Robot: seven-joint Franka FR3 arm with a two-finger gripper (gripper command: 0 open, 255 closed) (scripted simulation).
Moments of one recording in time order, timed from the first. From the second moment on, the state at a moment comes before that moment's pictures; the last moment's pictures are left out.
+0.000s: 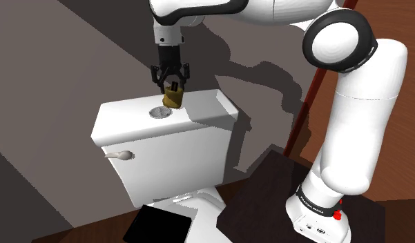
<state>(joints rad) 0.09 0.22 0.12 -1.46 0.10 1.58 0.48</state>
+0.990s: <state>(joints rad) 0.09 0.25 0.12 -1.30 0.10 1.45 0.49</state>
